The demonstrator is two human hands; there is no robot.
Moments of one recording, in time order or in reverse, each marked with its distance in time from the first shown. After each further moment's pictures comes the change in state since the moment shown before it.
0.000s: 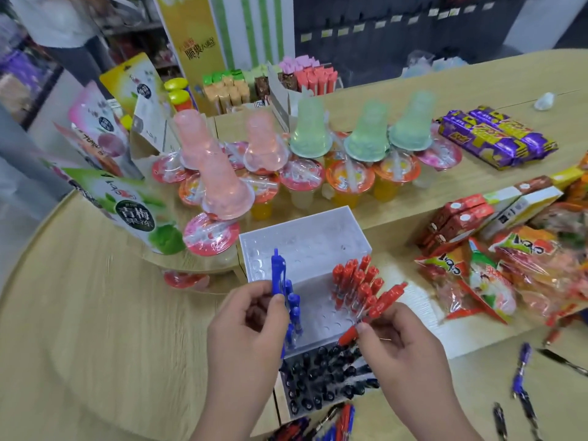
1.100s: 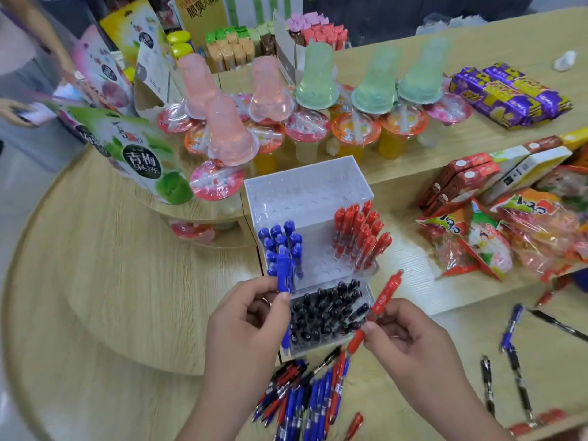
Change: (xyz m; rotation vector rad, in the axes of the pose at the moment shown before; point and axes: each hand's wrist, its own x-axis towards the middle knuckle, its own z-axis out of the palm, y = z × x) left_hand -0.061 -0.022 -0.022 0.022 -0.065 -0.045; right_hand -0.052 0.031 -0.021 -0.021 -0.170 0.059
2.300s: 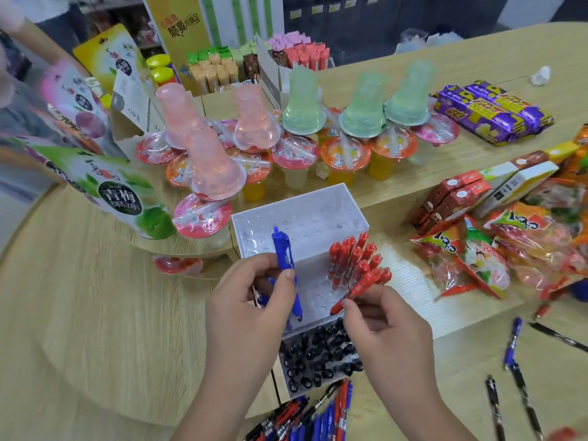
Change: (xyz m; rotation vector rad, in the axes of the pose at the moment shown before) left_hand 0.061 0.035 0.019 0.037 0.002 0.208; right_hand 0.051 -0.021 0.034 -0.053 0.293 -0.121
